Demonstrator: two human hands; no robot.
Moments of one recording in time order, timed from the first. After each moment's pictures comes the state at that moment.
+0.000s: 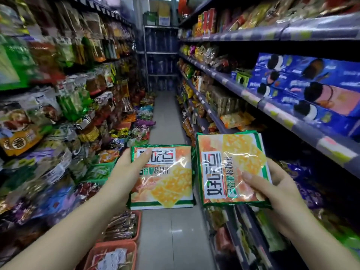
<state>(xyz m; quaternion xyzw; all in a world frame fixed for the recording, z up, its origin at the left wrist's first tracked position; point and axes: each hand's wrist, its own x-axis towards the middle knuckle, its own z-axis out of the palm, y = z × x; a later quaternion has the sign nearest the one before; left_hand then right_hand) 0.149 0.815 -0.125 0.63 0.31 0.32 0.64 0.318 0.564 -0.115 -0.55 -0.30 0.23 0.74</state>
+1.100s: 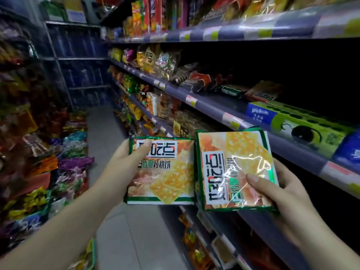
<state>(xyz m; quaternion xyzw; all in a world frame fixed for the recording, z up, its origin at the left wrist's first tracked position) 0.658 1.259 -0.093 0.65 0.14 0.19 0.72 0.710 0.970 -0.105 -0.58 -0.16 0.07 0.79</state>
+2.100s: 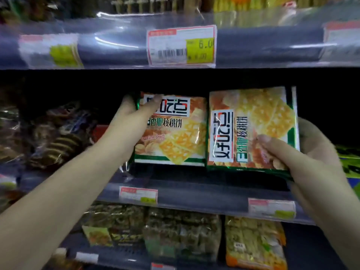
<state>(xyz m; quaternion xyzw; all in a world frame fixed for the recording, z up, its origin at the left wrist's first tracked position) 1.170 1.282 0.021 0.68 -0.28 0.05 0.68 0.957 1.100 -0.015 -0.67 0.08 -0.43 0.60</state>
